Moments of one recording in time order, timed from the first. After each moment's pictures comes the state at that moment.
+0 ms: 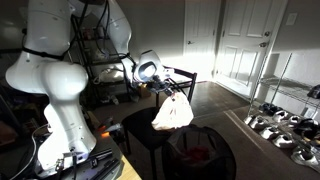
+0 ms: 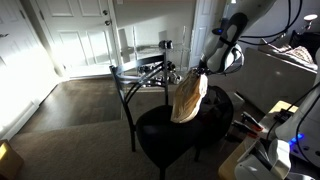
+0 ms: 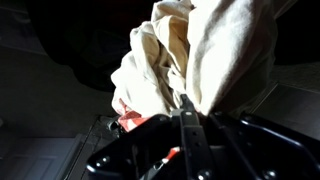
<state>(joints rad) 0.70 0.45 -0.70 -2.49 0.03 3.19 0.32</state>
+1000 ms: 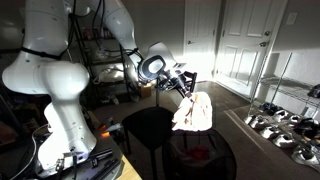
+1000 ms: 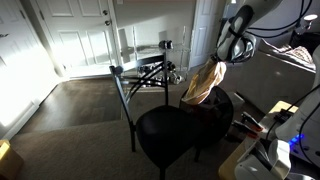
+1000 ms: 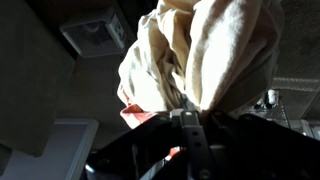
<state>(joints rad) 0.83 0.46 -1.08 -2.52 0.11 3.20 0.44</state>
